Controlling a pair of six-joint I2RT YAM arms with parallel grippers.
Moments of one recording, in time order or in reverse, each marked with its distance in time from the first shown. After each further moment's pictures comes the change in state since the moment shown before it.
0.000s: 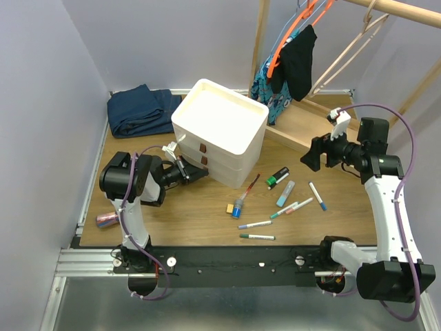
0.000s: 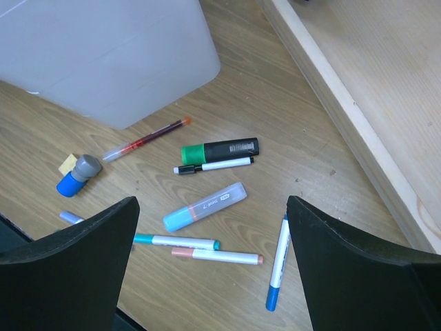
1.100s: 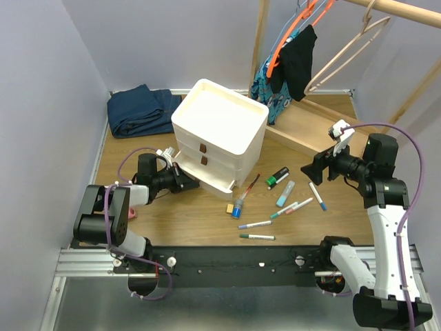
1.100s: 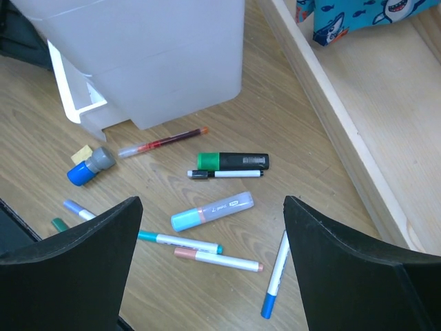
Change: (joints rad) left arm 0.051 -0.486 -0.026 -0.940 -0.047 0.468; right arm 0.000 -0.216 -0.085 0.011 -0.077 -0.069
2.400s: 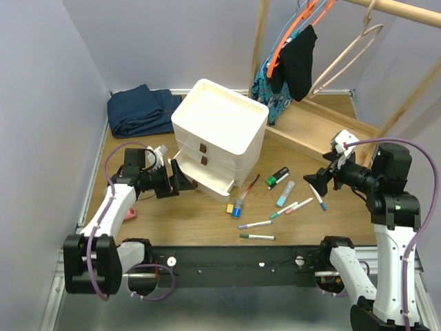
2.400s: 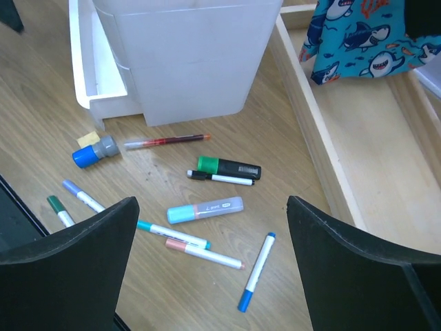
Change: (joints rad) left arm 0.058 -0.356 0.195 -0.863 -0.089 0.262; right arm 0.000 -0.112 0.078 -0.146 -0.063 -0.149
